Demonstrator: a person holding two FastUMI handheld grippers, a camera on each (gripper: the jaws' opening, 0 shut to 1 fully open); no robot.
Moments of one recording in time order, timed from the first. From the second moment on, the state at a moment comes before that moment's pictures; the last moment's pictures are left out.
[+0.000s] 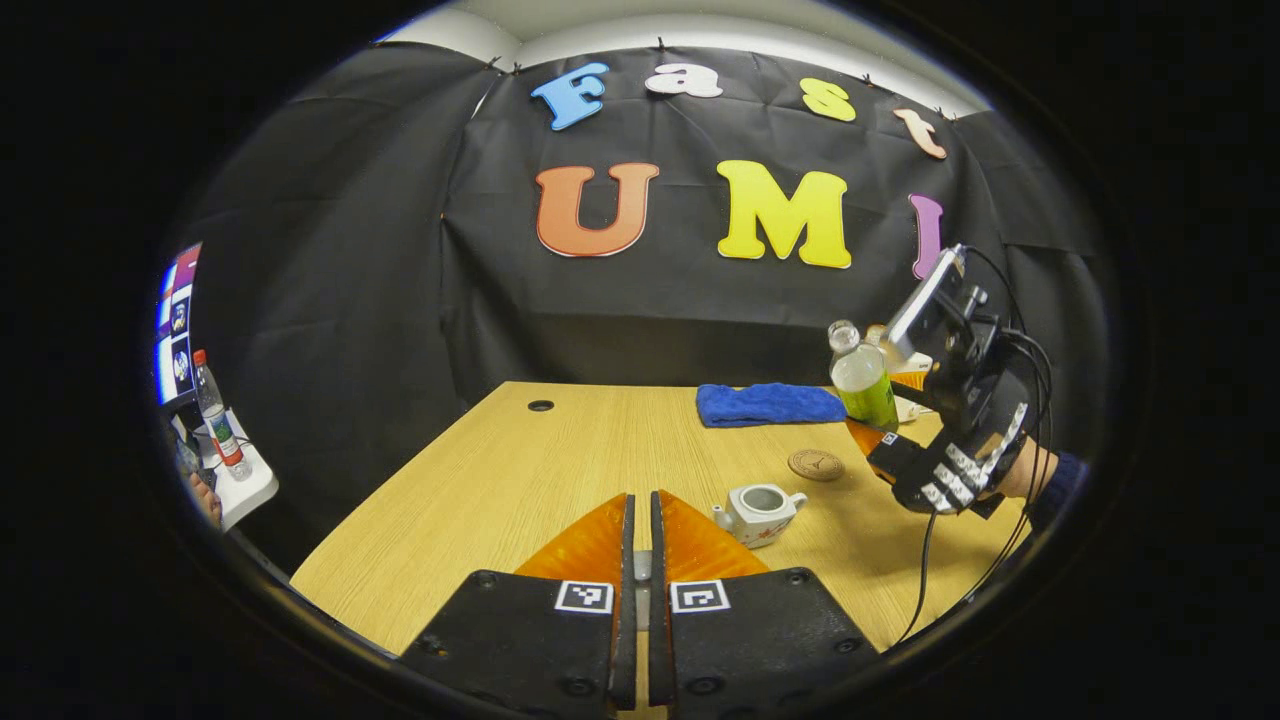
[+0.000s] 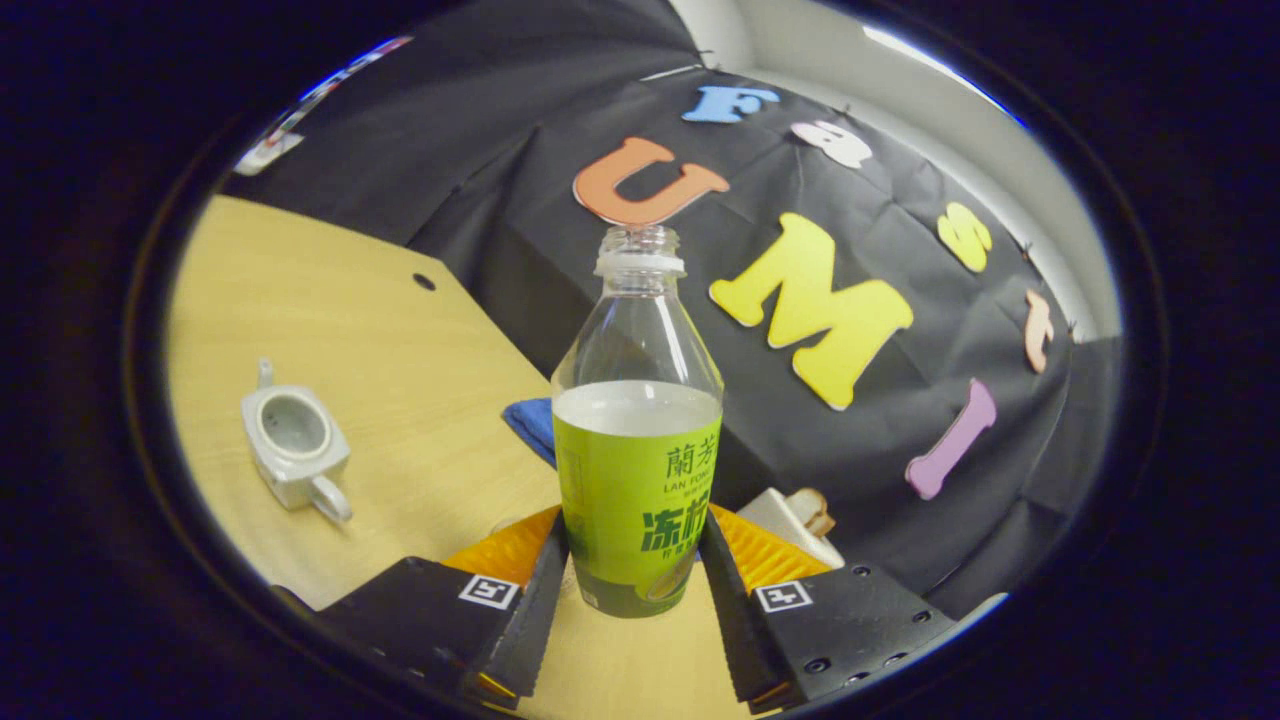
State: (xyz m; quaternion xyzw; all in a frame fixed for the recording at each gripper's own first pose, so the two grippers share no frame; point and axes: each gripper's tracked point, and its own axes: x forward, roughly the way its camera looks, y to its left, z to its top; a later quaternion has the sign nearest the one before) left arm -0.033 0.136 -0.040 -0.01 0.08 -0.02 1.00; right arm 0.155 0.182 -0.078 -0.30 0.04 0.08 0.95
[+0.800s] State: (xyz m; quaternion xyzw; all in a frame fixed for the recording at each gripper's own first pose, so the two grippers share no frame) left arm -0.025 0.109 -0.046 0.02 0.08 -0.03 1.00; right arm 0.224 0.180 -0.140 -0.01 0.15 0.07 0.99
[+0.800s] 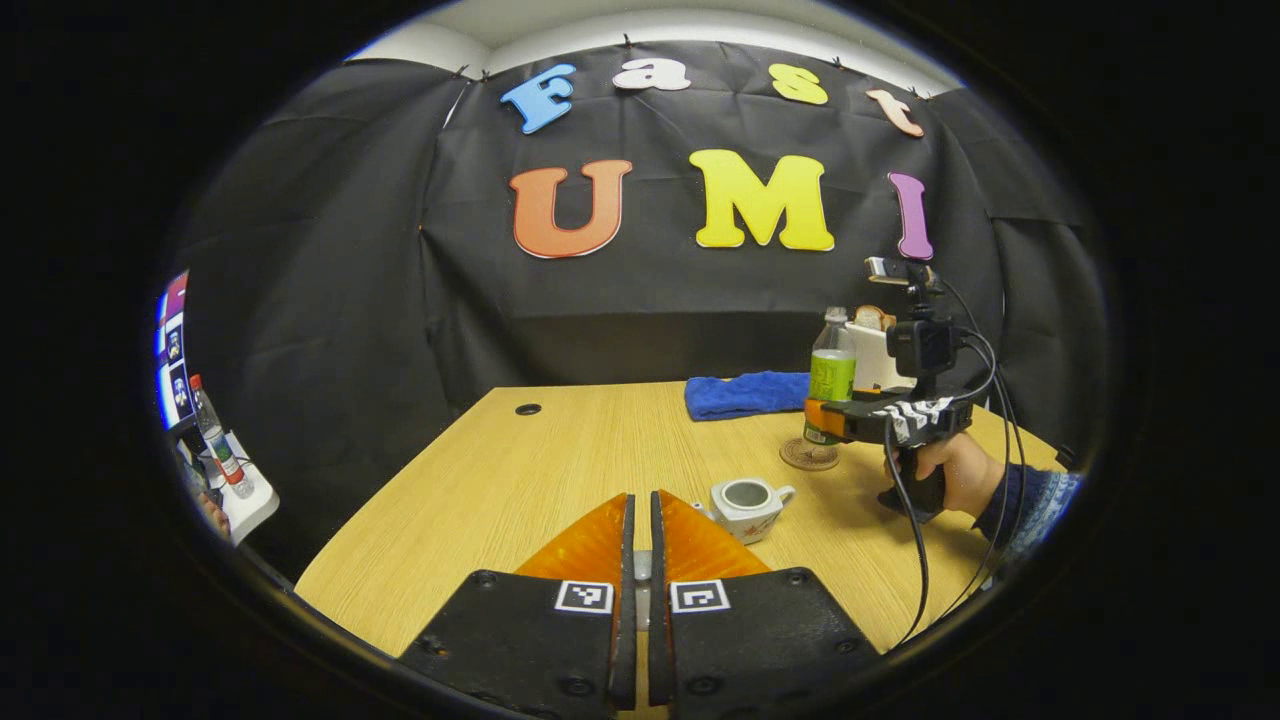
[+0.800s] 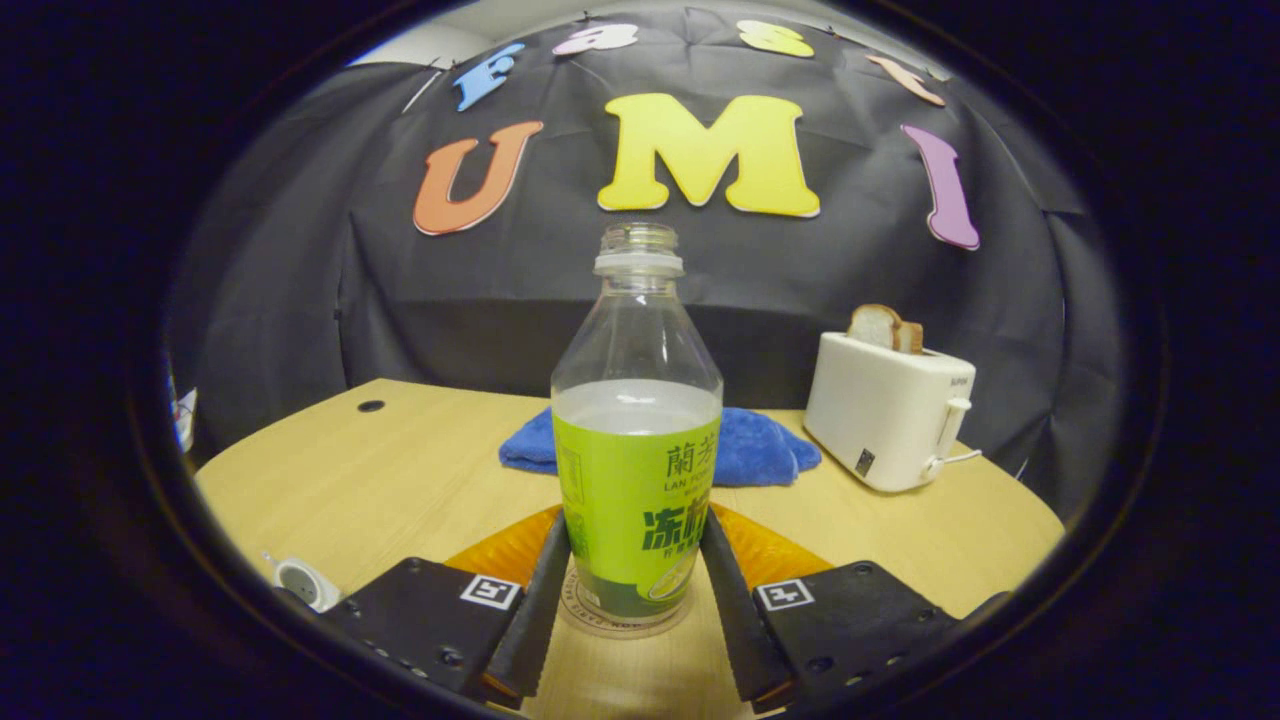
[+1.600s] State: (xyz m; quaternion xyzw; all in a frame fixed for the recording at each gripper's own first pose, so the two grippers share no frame) left arm -0.023 0.097 -0.043 0.02 0.07 -0.03 1.00; right arm 0.209 0.179 -0.125 -0.03 0.13 0.08 0.99
